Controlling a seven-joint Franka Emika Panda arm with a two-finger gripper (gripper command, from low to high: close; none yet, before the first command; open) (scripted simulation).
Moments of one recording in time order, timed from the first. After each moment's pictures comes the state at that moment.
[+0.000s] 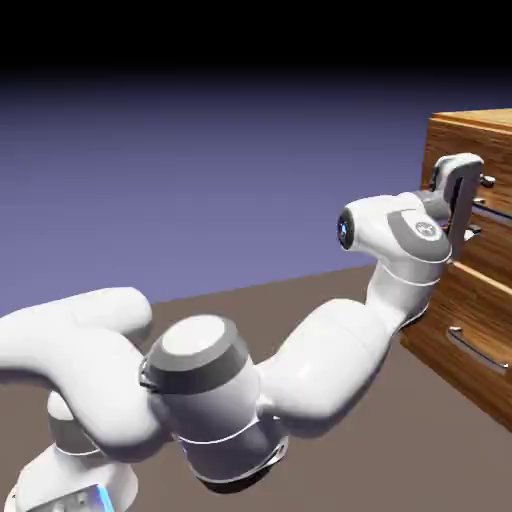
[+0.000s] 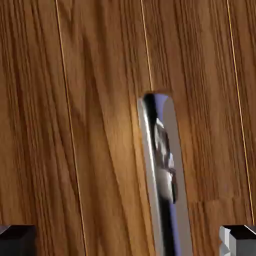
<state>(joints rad) 1.81 -1.54 -1.39 -1.88 -2.80 2.57 -2.65</state>
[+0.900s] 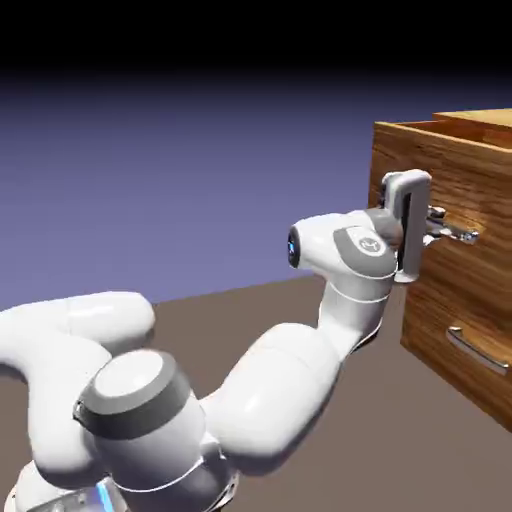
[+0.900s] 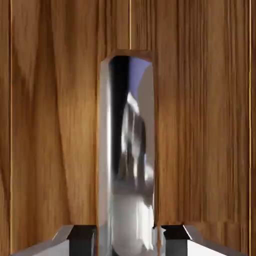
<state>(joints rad) 1.43 -1.56 -1.34 -2.35 -2.77 2.47 -2.61</state>
